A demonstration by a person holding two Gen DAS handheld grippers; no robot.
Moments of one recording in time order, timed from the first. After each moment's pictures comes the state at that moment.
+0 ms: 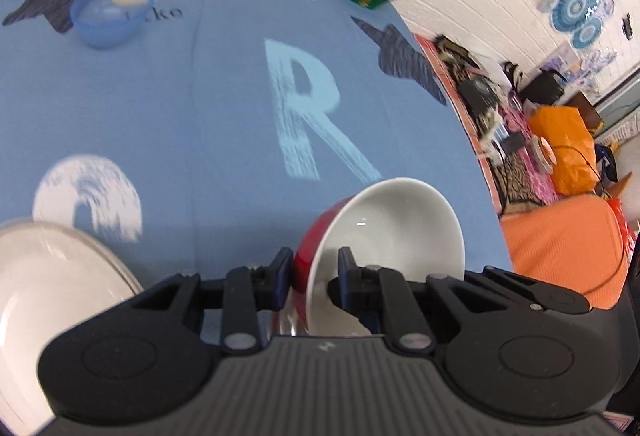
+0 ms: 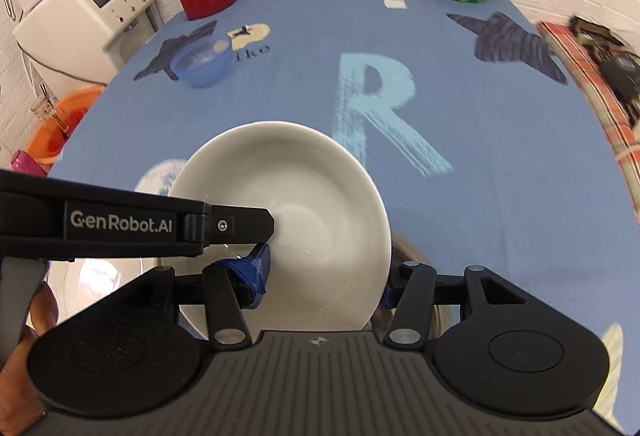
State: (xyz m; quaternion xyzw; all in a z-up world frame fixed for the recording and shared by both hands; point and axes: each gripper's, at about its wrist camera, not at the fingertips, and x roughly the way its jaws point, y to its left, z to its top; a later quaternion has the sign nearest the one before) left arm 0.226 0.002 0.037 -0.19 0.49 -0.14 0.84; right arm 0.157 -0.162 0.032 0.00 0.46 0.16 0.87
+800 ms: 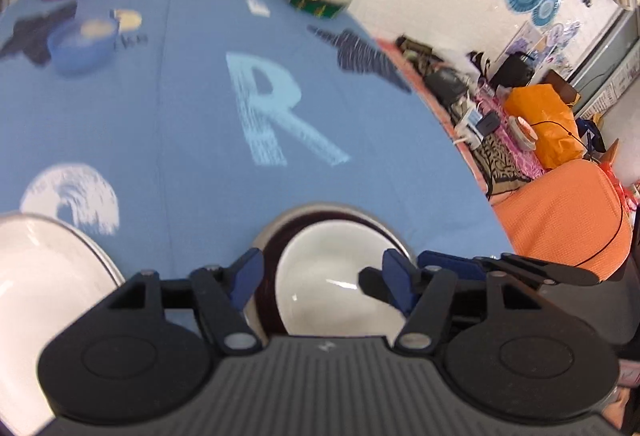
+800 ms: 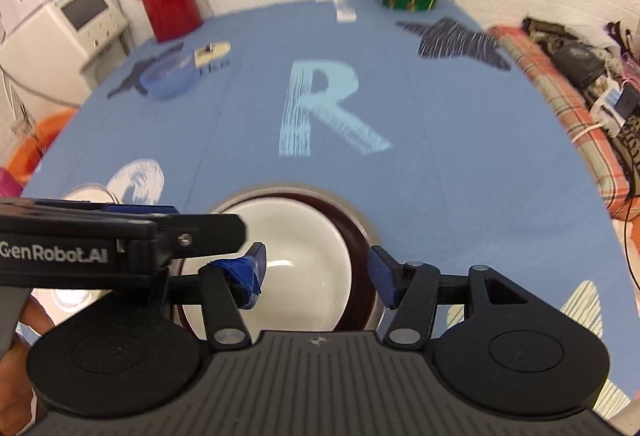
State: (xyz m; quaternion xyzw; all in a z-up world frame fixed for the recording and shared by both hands) left arm 0.184 -0.014 0.037 -0.13 0.42 -0.17 0.88; right arm 0.122 -0.198 0.026 0.02 0.40 0.12 0.91
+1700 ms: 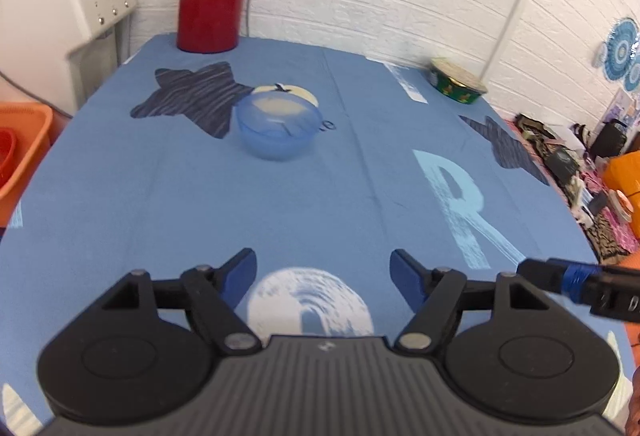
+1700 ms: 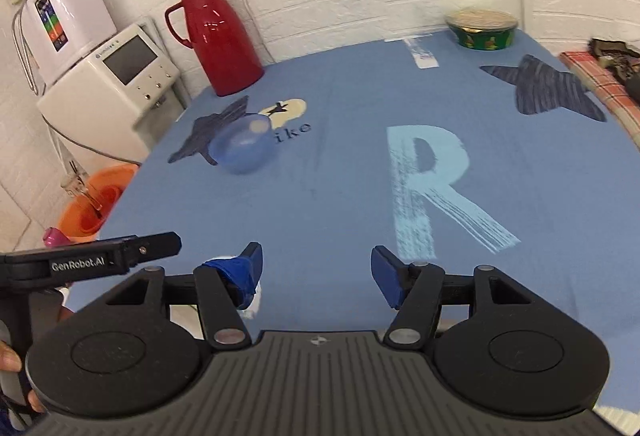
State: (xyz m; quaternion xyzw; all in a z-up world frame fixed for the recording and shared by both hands) left arm 0.228 0.146 0.045 -0.12 0.37 -0.02 0.92; right arm 0.199 -0.120 0.049 0.08 0.37 0.20 0.90
